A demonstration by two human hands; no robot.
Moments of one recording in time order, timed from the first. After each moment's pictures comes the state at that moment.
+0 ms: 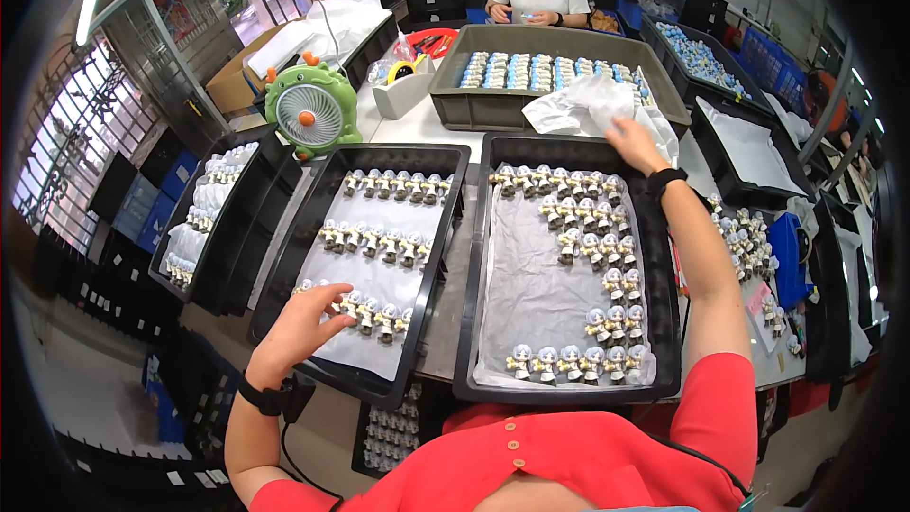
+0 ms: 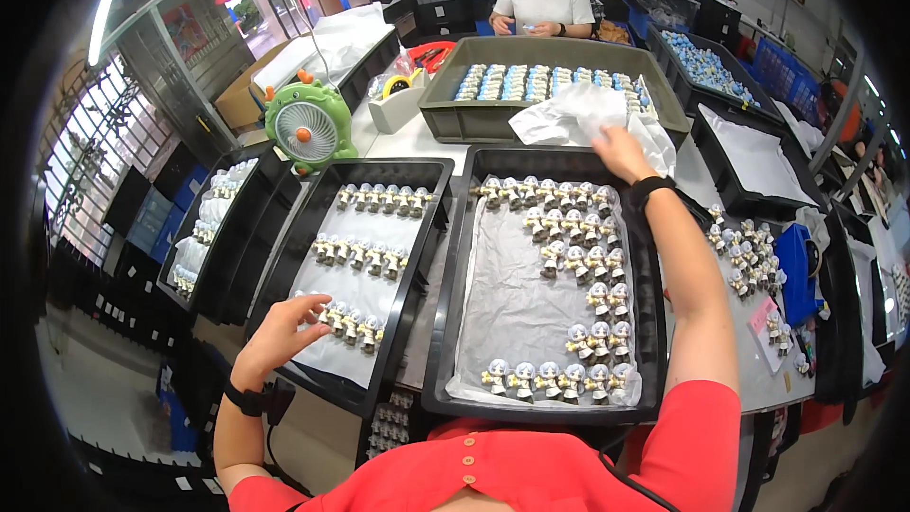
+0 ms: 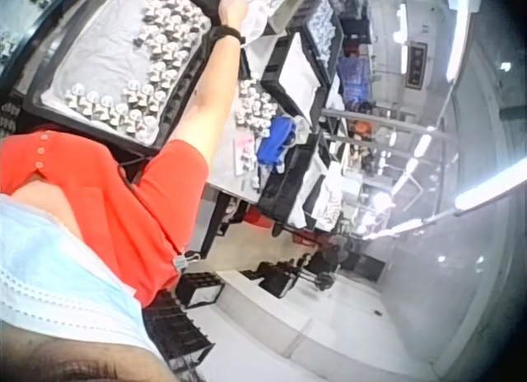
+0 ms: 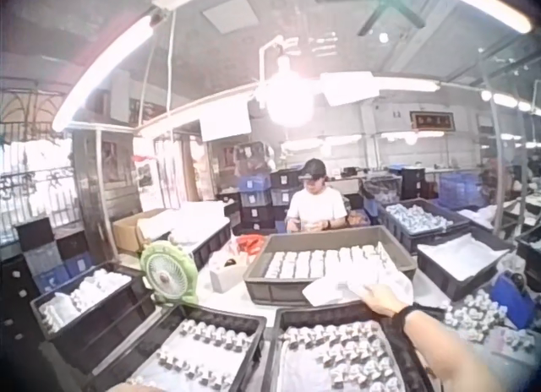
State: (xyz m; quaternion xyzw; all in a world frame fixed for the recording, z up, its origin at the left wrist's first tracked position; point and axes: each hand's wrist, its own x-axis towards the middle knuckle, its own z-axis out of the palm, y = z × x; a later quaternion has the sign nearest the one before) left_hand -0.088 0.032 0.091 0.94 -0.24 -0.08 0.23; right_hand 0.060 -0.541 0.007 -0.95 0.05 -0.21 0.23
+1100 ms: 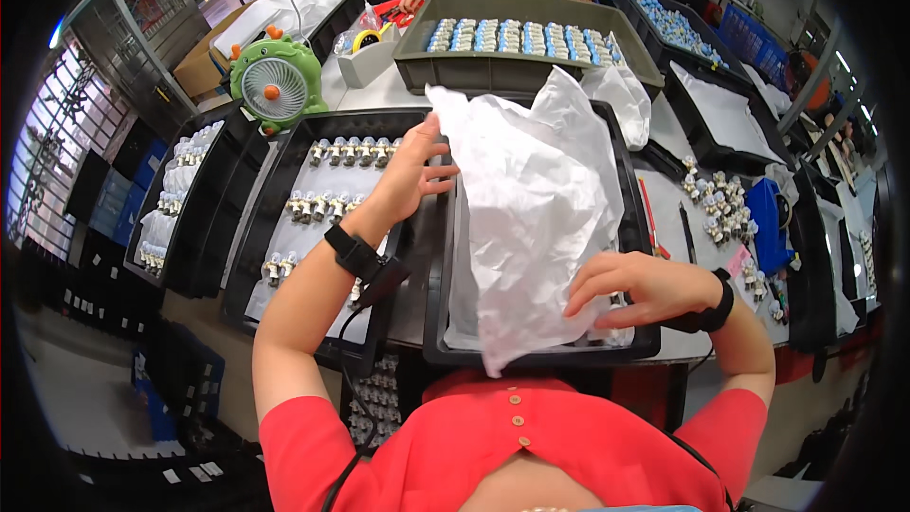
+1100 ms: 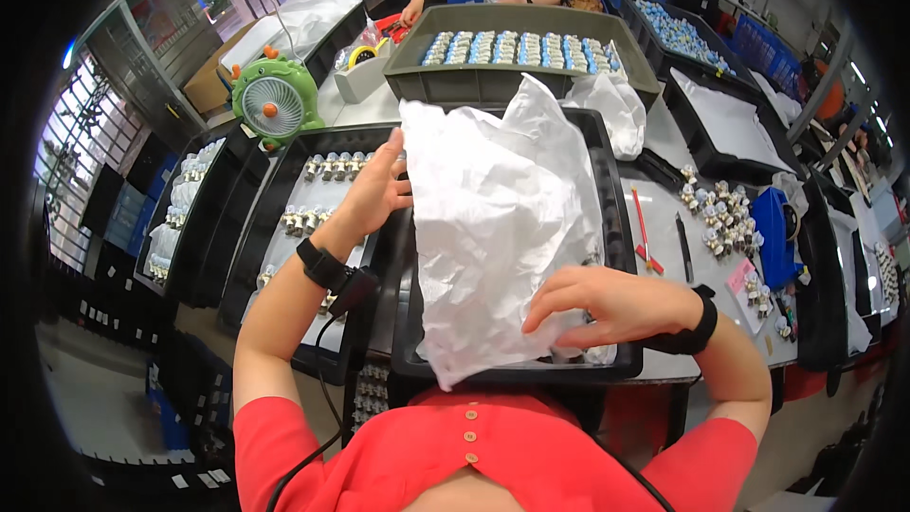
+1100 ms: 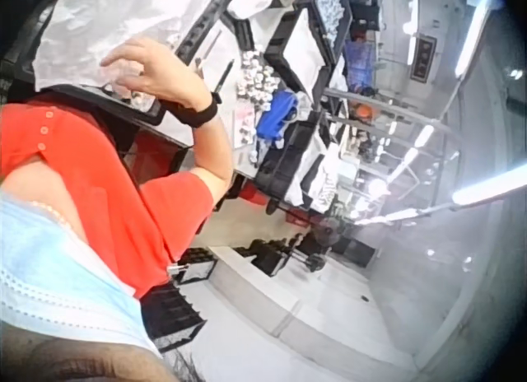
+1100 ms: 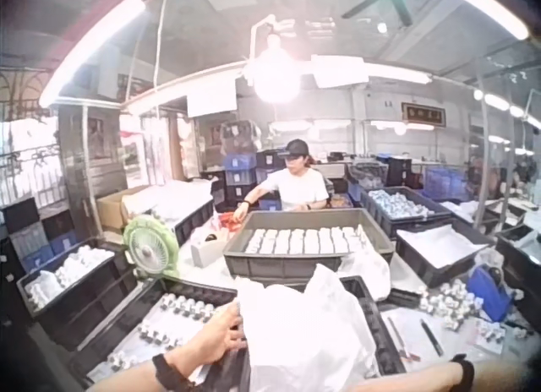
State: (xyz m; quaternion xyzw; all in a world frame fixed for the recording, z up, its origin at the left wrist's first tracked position) left_hand 0.018 -0.153 0.046 0.61 -0.11 -0.28 0.74; right_hand -0.196 -0.409 0.109 -0.83 -0.35 0.17 0.39
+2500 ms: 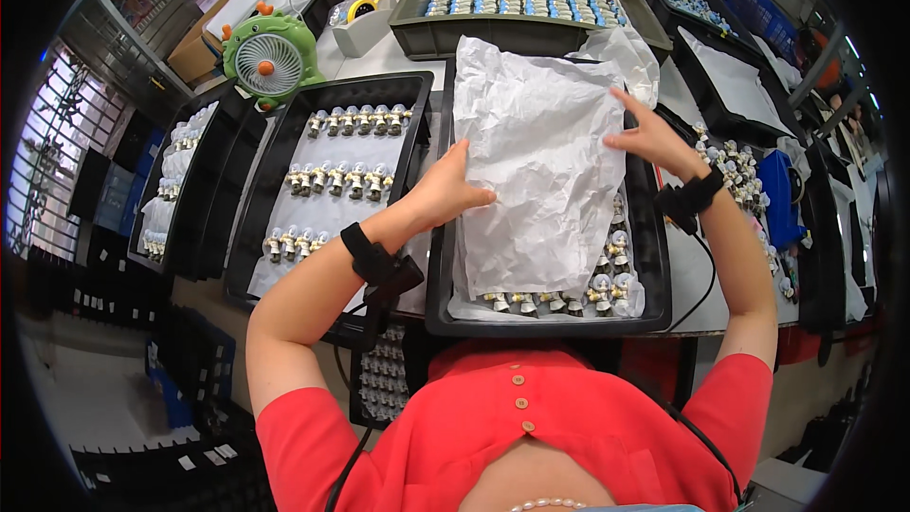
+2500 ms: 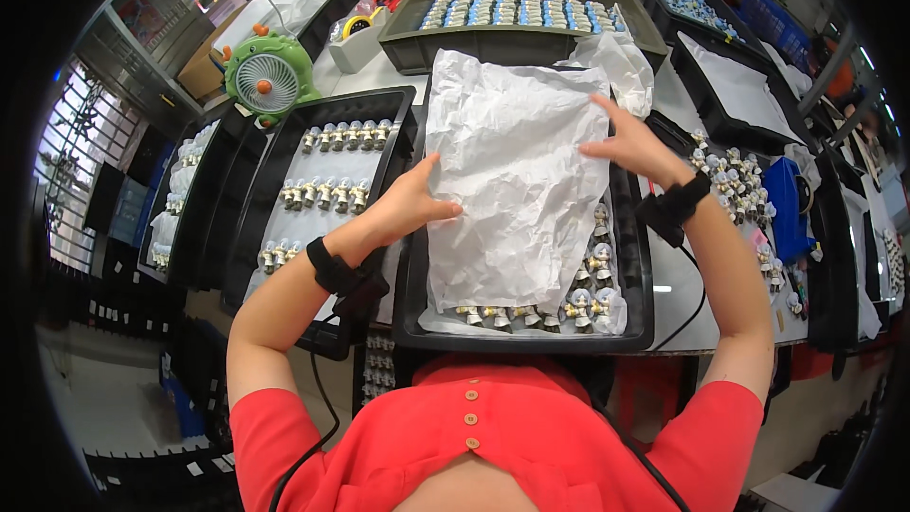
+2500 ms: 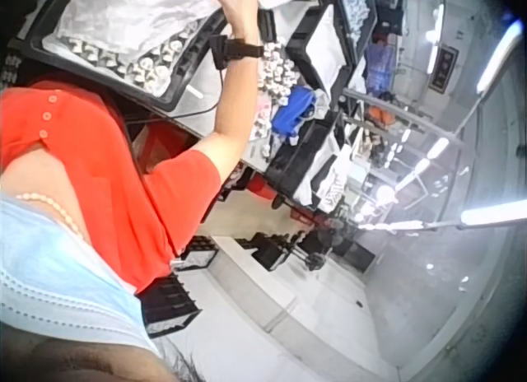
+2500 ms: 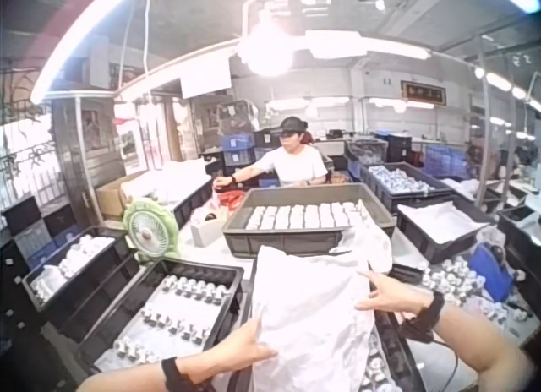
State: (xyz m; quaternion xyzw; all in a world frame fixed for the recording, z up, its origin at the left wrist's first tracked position) left_hand -0.035 -0.166 0.026 0.84 -0.27 -0.23 0.42; right_hand -0.094 -0.504 0.037 -0.90 -0.01 -0.01 0.43
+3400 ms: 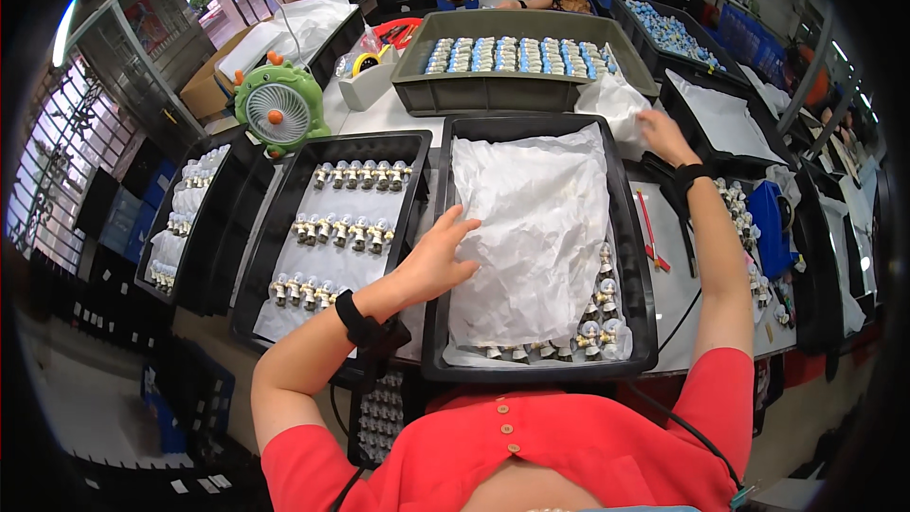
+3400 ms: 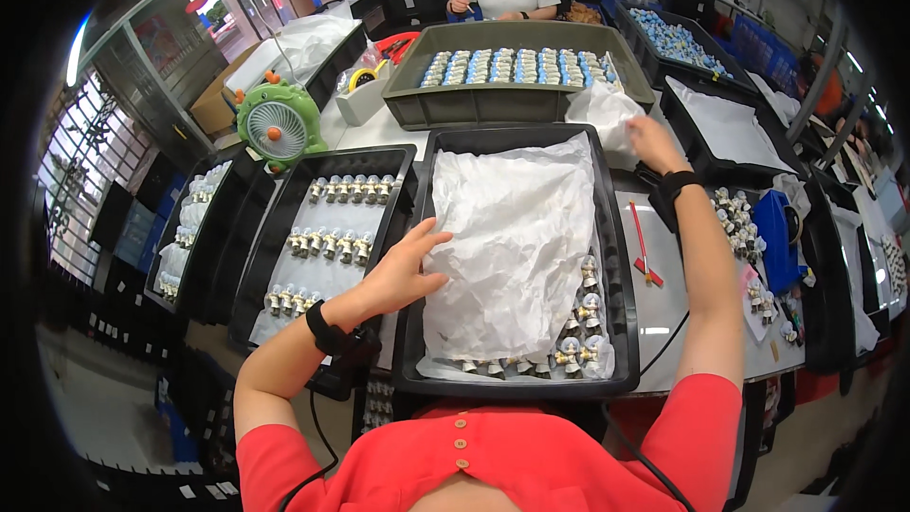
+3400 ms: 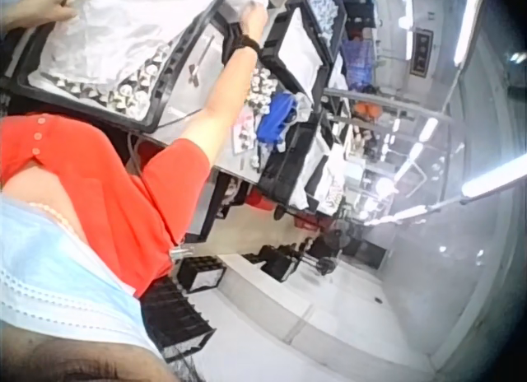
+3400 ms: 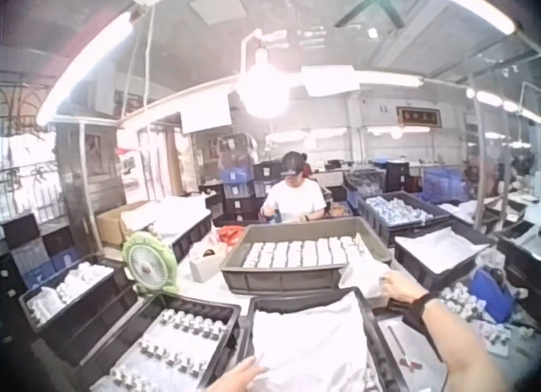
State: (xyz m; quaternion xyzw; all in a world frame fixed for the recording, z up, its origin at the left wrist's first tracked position) left_hand -0.059 -0.148 0.034 0.86 -0.38 -0.11 0.33; right_hand -0.016 -0.635 0.006 -0.96 0.03 -0.21 0.20
